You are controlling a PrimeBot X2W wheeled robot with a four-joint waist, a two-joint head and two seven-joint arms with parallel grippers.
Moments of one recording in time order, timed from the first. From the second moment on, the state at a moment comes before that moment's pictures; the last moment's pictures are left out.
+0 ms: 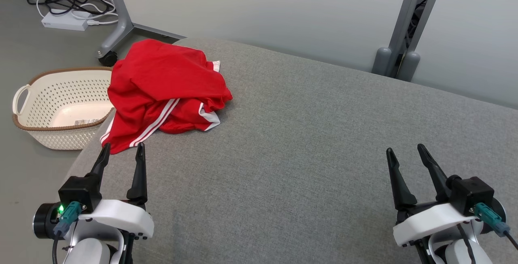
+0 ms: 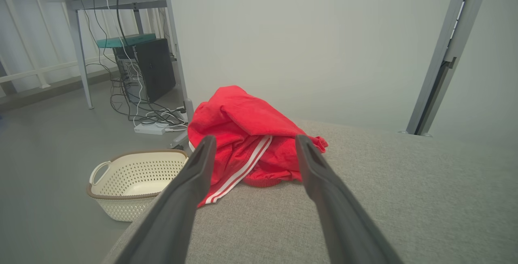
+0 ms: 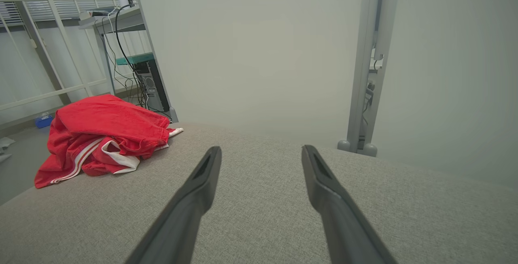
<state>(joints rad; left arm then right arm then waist) -0.16 0.20 -0.15 0.28 -0.31 0.08 -0.20 -0.14 -0.05 0.07 0.27 0.17 0.13 -0.23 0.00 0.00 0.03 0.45</state>
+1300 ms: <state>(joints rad) -0.82 0.34 -0.09 0.78 -0.42 -0.04 0.00 -0.25 -0.06 0.14 0.18 0.11 0.13 -0.16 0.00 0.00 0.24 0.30</state>
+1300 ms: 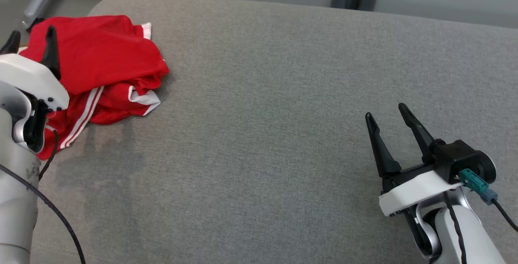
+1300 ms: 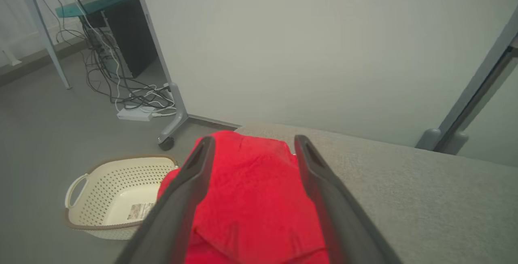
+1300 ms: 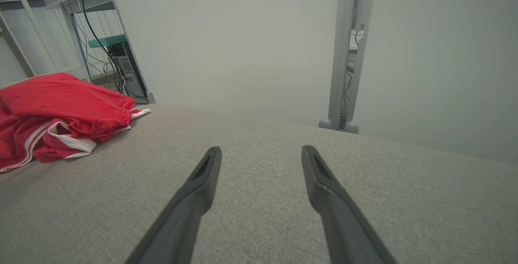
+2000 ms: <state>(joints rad) -0.91 0.40 -0.07 1.21 -0.51 -0.12 0.04 -0.31 -0.09 0.20 0.16 0.12 0.13 -0.14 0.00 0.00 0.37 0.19</state>
